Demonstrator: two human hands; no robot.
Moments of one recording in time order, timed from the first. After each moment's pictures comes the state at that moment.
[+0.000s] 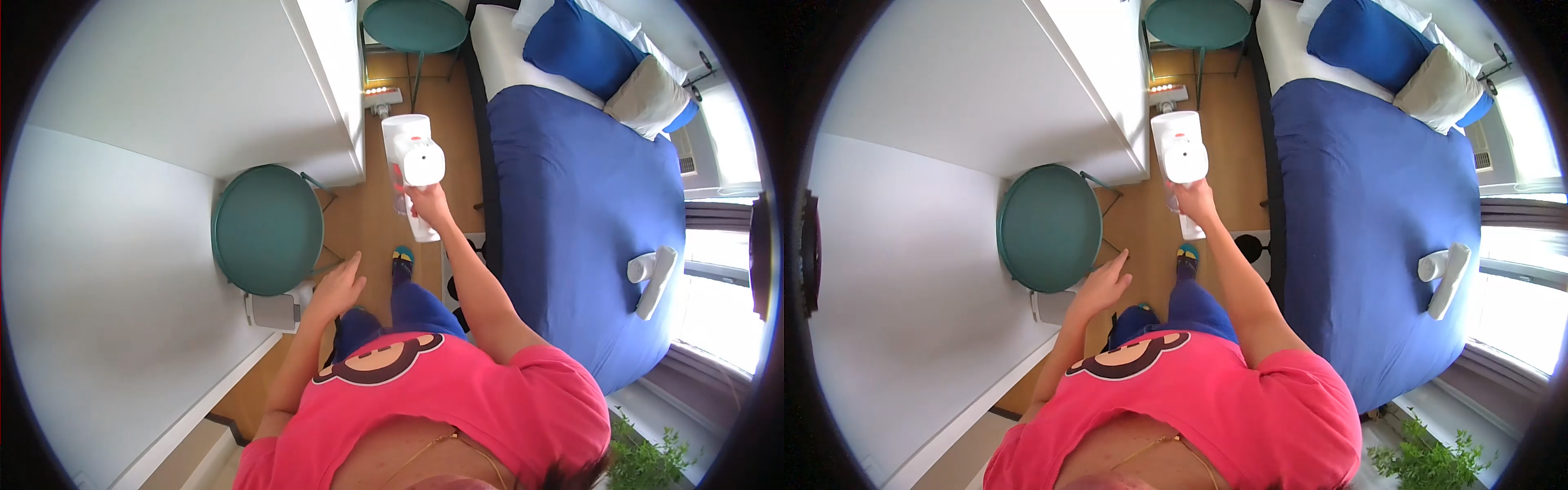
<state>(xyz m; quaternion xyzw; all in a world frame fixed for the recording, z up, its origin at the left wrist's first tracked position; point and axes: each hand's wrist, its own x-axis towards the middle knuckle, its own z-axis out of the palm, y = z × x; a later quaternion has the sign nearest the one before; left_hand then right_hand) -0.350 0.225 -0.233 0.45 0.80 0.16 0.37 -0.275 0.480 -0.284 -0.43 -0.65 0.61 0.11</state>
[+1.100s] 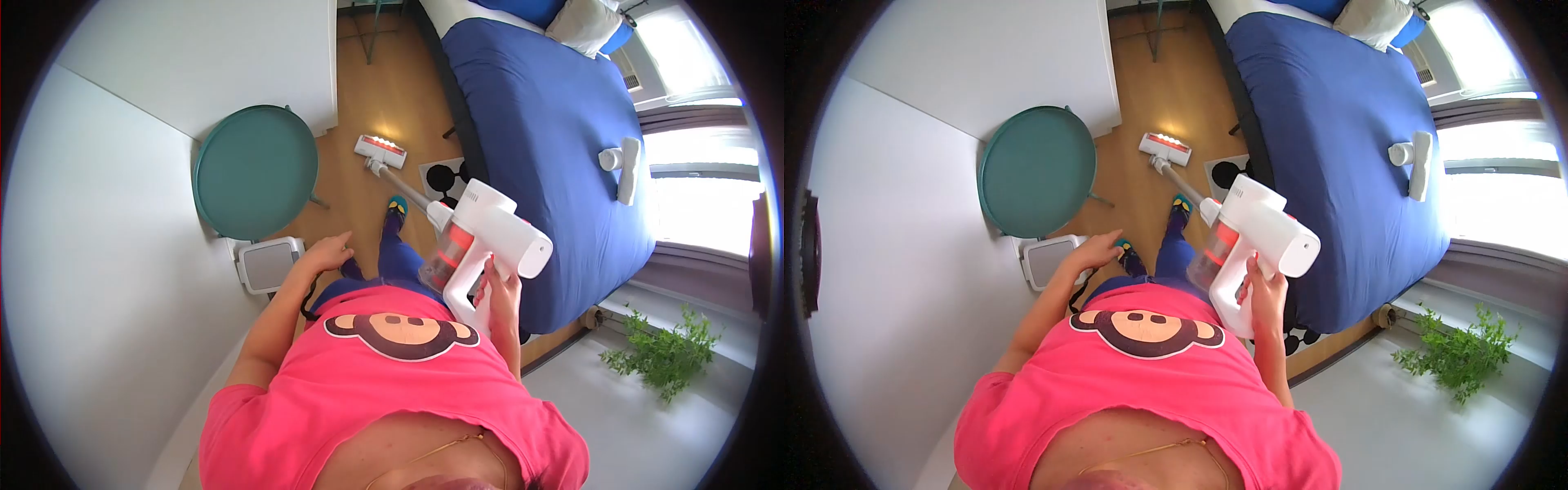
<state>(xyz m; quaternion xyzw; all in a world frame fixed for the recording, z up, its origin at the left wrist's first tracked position) -0.345 0.034 -0.311 0.56 0.65 0.08 0.50 -0.050 0.101 -0.122 -0.66 -0.39 0.56 0.32</state>
